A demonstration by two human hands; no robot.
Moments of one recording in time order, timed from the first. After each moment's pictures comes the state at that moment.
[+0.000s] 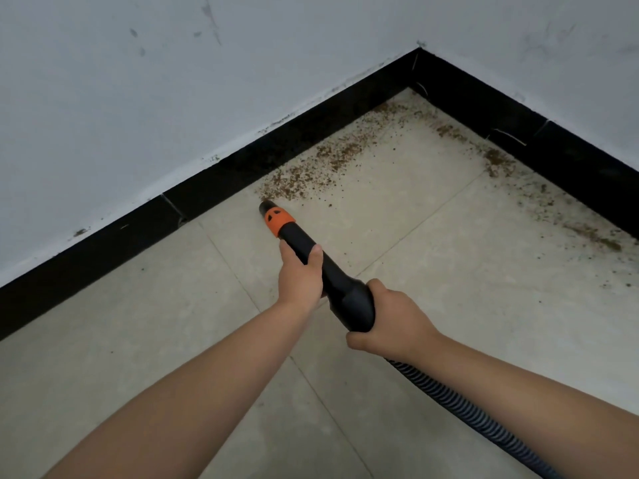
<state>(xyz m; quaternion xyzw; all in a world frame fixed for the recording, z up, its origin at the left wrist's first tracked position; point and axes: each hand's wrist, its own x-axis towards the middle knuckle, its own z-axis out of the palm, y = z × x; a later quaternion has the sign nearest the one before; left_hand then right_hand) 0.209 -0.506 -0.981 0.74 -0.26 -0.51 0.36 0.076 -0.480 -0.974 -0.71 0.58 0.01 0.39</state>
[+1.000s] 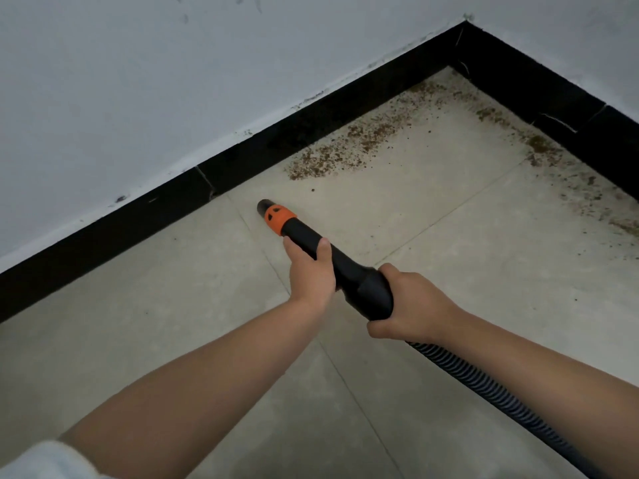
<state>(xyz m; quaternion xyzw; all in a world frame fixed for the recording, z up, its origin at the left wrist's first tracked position) 0.216 -0.484 -0.986 0.75 -0.20 -0.49 0.40 0.077 -0.486 -0.969 -0.76 0.52 0.06 0.39</state>
